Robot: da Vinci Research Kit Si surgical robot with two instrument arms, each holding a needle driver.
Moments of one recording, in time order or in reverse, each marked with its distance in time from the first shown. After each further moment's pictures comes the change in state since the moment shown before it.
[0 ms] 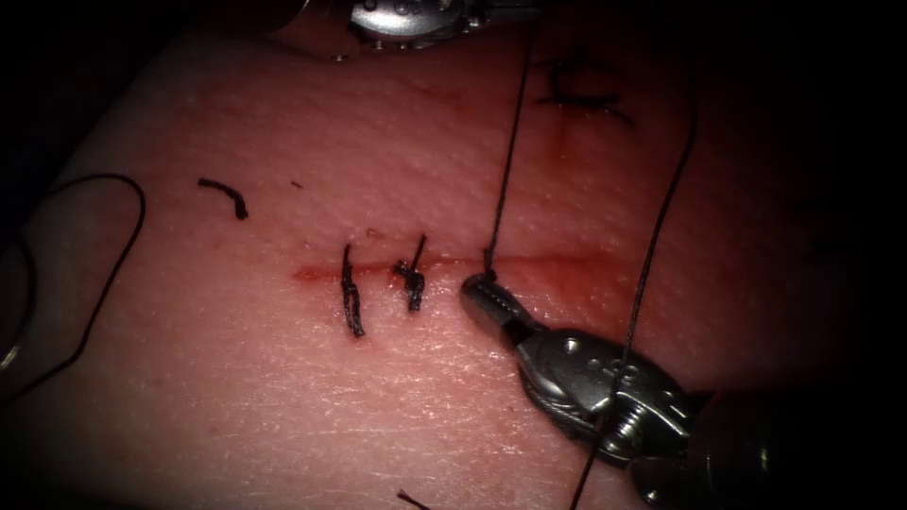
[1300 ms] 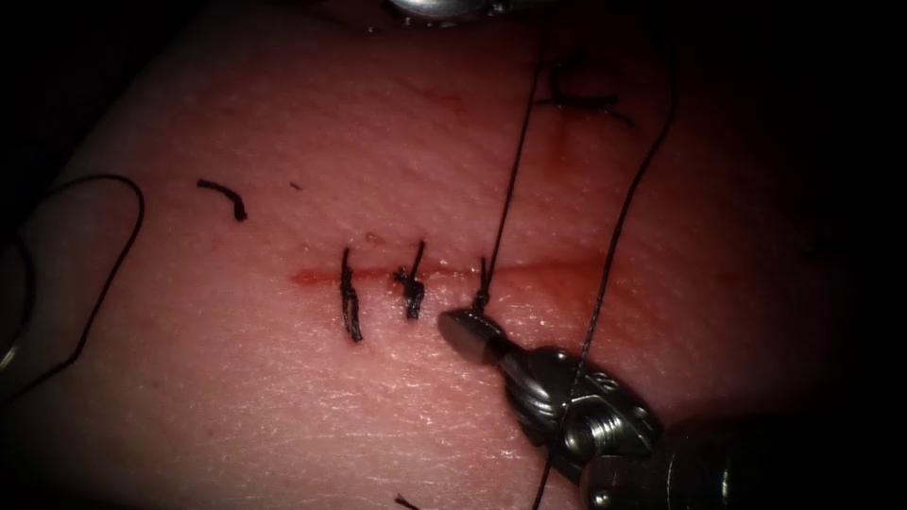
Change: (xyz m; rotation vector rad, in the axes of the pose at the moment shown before) right arm -0.004 -0.003 -0.002 0.154 -0.289 0.568; left arm -0.003 -0.005 0.003 0.066 -0.035 0.096
